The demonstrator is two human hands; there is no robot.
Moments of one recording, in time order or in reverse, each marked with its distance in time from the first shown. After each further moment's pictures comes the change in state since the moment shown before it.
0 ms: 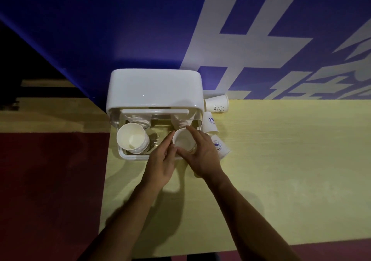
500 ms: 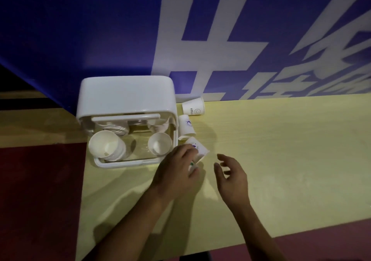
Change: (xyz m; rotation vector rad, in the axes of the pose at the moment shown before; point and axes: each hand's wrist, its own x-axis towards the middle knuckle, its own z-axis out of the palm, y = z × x) left_hand -0.018 0.055 0.070 0.595 -0.149 0.535; right_hand -0.090 0.069 -0.091 0.196 0.278 0.350
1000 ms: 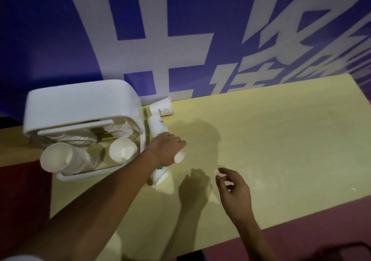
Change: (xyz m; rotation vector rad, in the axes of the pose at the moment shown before) left_hand 0.118 0.002 0.061 0.707 -0.614 0.318; right_hand -0.011 0.072 -0.077 0.042 0.016 0.171
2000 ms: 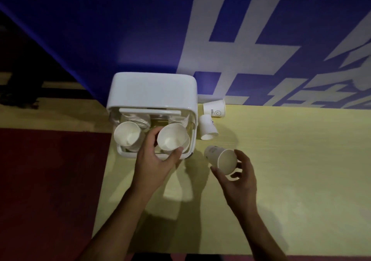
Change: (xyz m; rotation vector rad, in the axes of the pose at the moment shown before) left_hand -0.197 -0.006 0.005 -1.247 1.013 -0.788; right_hand -0.011 -0.086 0.092 0.067 -0.025 -0.234
